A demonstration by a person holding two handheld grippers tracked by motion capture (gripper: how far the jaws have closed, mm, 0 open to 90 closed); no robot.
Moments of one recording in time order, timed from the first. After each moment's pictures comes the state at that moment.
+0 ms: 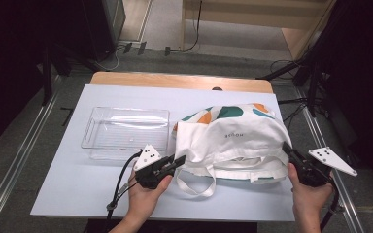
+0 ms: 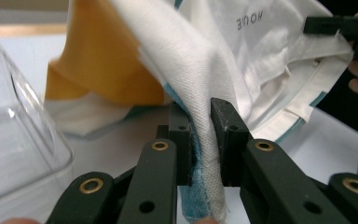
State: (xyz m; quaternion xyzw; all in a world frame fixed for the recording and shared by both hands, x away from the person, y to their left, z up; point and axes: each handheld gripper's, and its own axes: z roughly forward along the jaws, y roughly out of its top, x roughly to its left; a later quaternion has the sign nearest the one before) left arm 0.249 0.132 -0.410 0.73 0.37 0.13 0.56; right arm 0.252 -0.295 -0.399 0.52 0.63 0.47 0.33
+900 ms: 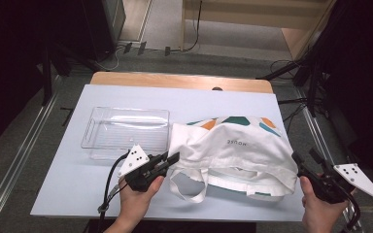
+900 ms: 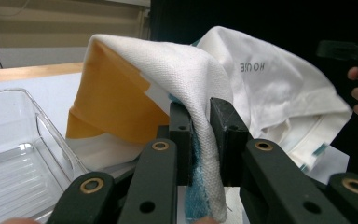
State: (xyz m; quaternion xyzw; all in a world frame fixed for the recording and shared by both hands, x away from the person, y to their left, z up) left arm 0.236 0.147 -0.396 0.70 0.36 0.15 0.59; right arm 0.210 -0.312 -0.387 0.54 0.57 0.51 0.35
